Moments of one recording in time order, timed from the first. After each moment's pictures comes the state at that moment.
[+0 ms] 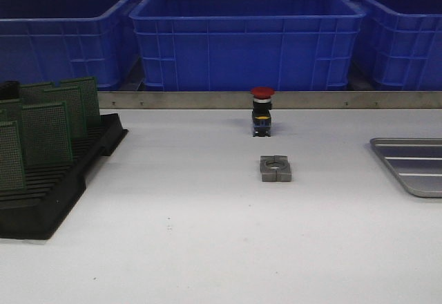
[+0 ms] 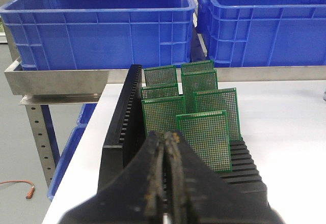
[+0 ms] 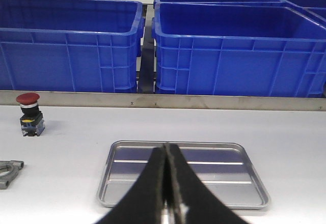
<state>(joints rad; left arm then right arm) -0.06 0.00 0.00 0.04 0.16 -0.06 -0.08 -0.01 0.03 -0.02 0.03 0.00</state>
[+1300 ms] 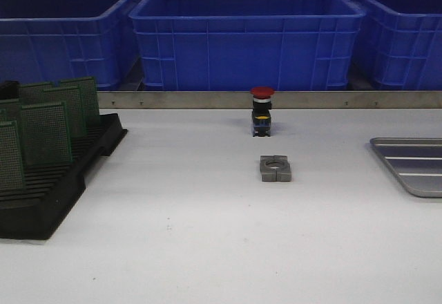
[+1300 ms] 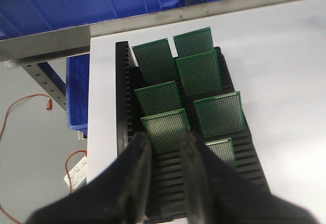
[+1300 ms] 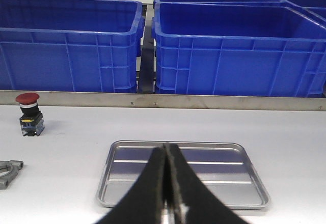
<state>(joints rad) -0.06 0.95 -0.94 0.00 0.70 0.14 -0.08 -0.01 0.03 -0.02 0.03 0.00</state>
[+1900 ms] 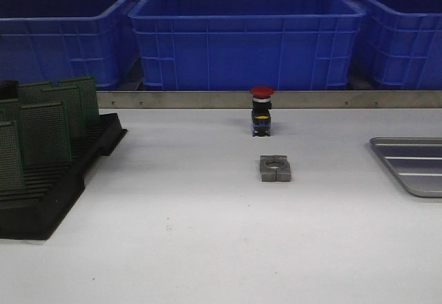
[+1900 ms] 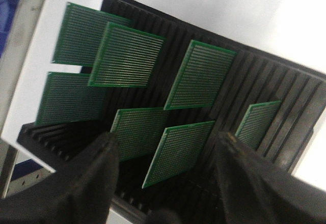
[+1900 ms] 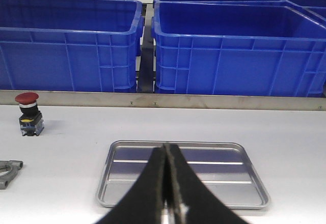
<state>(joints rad) -0.06 1.60 -1.35 -0.18 0.98 1.27 -0.08 -0.01 0.03 -0.02 0.03 0.00</state>
